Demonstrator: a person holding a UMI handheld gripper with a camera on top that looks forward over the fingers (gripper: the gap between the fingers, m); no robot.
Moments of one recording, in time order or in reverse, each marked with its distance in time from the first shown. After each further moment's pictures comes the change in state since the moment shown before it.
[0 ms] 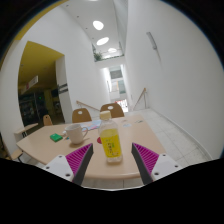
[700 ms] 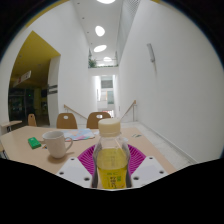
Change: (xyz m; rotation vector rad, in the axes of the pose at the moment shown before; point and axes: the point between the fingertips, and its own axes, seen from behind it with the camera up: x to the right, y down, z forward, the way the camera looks) arm 0.000 -0.022 0.135 0.118 0.158 -0.114
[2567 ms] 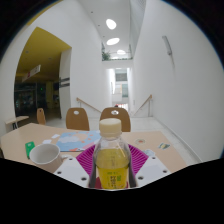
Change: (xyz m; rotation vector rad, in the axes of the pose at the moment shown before) arm 0.059 -0.081 -0.054 -0.053 -0.123 -0.039
